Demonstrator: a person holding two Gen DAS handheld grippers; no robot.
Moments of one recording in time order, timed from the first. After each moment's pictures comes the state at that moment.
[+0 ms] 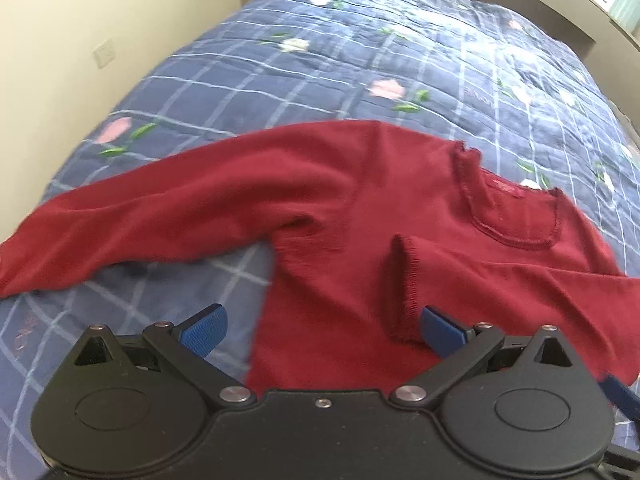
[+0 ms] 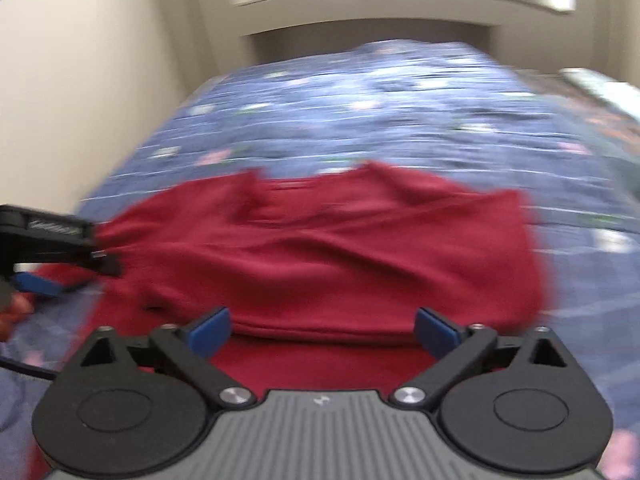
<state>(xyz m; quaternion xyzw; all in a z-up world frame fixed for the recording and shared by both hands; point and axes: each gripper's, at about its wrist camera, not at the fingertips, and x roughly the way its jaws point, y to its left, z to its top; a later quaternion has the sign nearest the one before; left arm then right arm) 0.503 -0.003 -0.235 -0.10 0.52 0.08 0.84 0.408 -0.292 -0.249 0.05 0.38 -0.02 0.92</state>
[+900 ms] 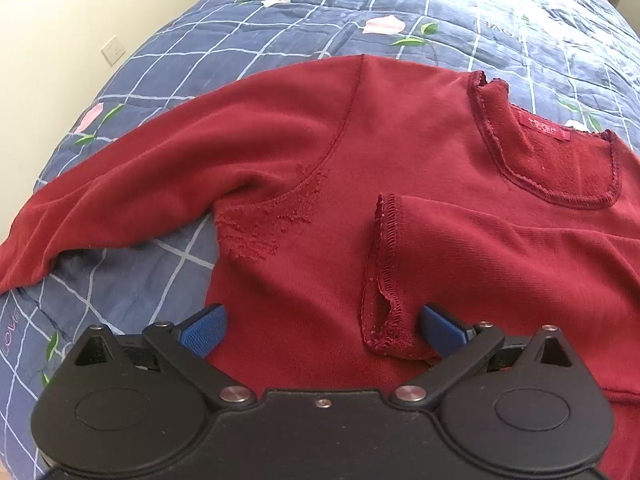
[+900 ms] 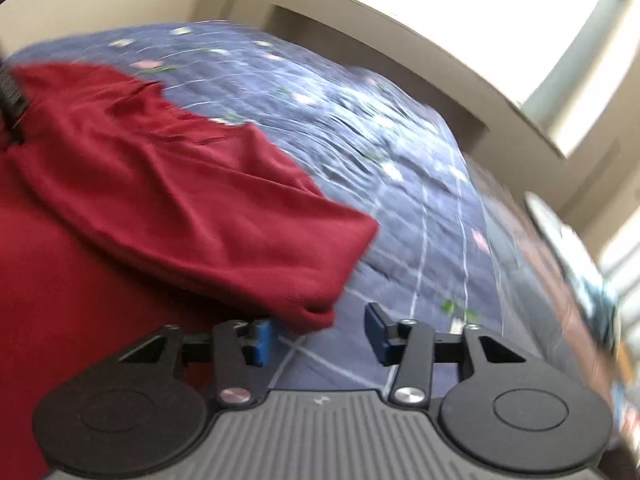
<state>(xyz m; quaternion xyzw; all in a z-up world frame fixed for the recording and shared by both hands) 0.536 -0.047 -0.293 -0.05 0.57 0.14 0.81 0.417 -0.344 -0.282 -0.28 0.33 0.03 0.90</state>
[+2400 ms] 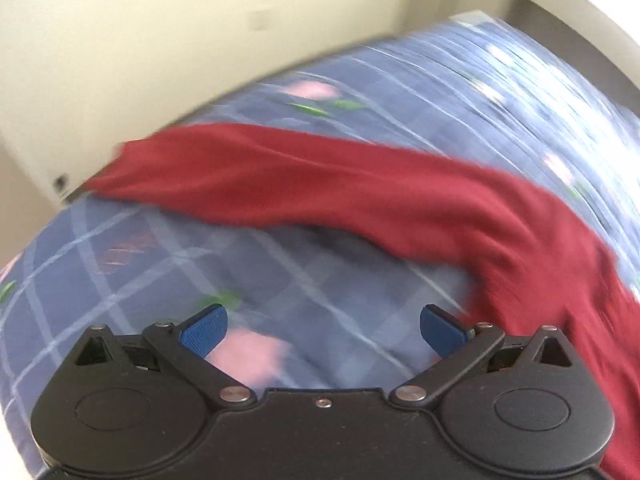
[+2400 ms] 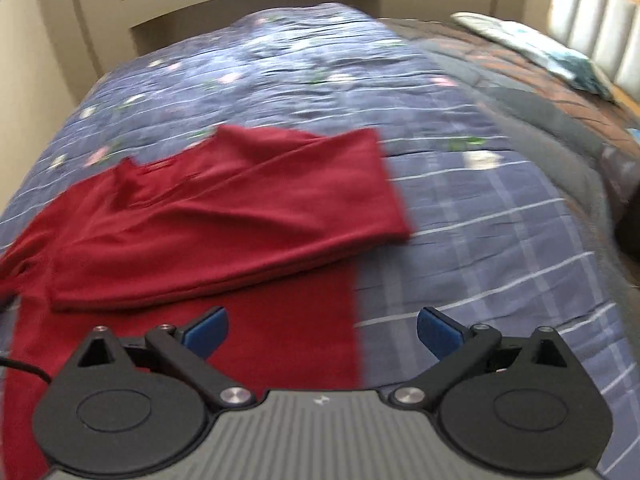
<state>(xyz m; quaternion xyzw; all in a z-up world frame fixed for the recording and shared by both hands) 0.431 0.118 -0.252 -0.23 0.46 0.29 0.81 0.384 -0.300 -0.238 0.08 0.44 -0.07 0.89</state>
